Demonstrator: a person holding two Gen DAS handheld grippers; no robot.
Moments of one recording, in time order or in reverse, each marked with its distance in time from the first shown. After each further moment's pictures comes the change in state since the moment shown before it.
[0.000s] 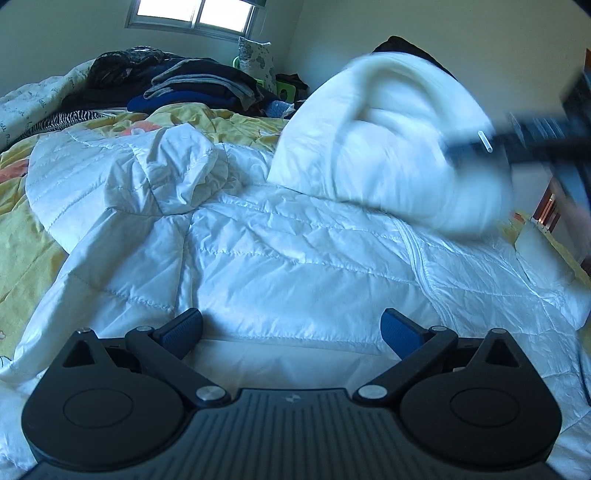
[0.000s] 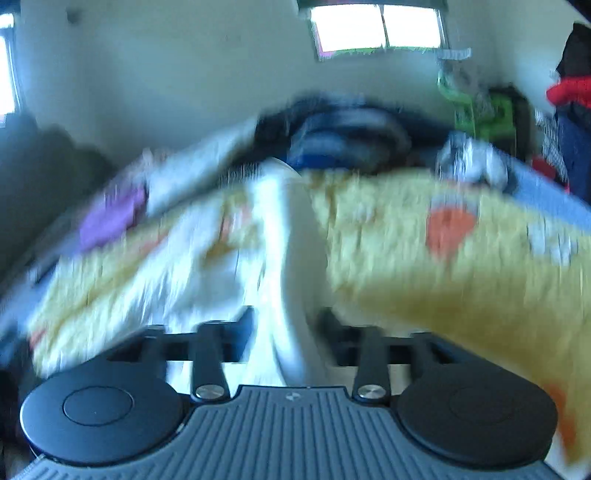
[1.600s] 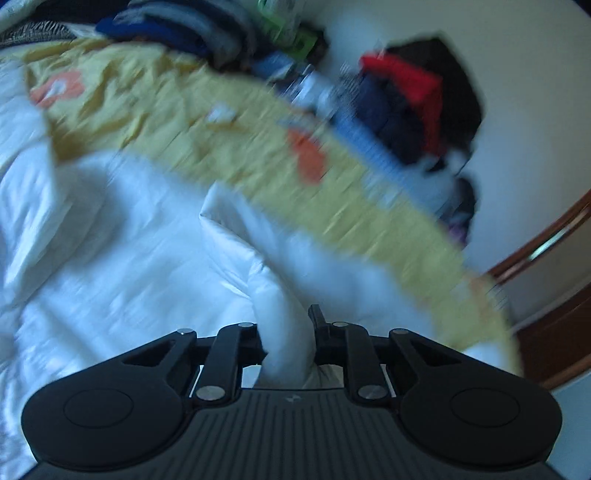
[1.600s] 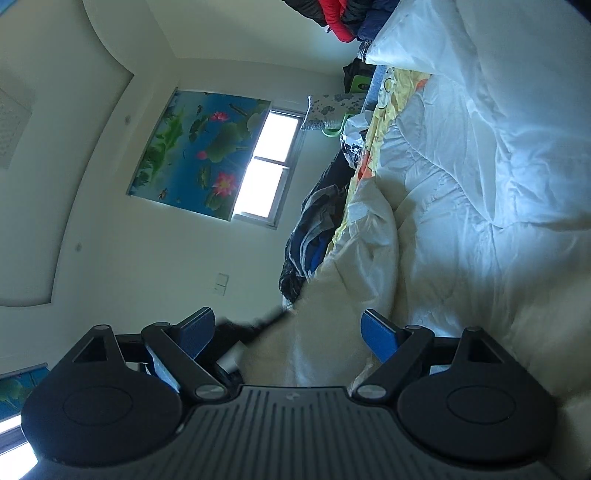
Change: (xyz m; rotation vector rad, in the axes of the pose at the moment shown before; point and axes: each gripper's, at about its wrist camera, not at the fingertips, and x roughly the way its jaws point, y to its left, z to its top) left arm 0.102 -0.039 0.114 -0.308 0.247 -0.112; right arm -0.042 -0.069 -0.226 1.025 -0.660 0.411
